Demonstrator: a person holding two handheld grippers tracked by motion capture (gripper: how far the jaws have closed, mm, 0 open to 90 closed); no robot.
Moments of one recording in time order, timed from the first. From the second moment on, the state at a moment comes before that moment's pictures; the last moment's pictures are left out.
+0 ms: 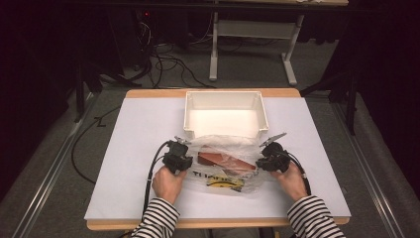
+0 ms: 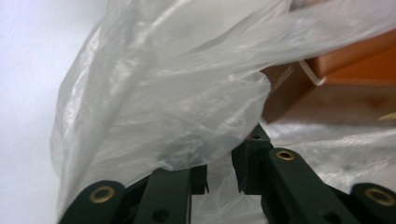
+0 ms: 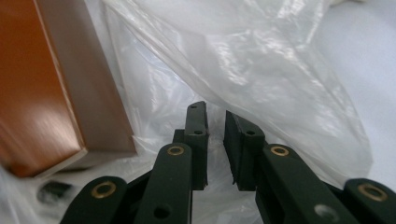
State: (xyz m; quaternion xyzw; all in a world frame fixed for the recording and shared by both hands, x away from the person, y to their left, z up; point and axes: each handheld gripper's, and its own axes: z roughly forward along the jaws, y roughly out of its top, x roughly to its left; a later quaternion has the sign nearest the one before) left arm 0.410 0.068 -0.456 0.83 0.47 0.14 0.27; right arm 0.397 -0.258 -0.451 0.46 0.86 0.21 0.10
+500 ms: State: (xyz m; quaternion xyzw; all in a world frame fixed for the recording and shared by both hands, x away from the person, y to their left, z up) left arm 0.404 0.098 -0.458 0.83 0.49 0.15 0.23; right arm 0.394 -0.275 -0.452 0.47 0.85 0.20 0.11
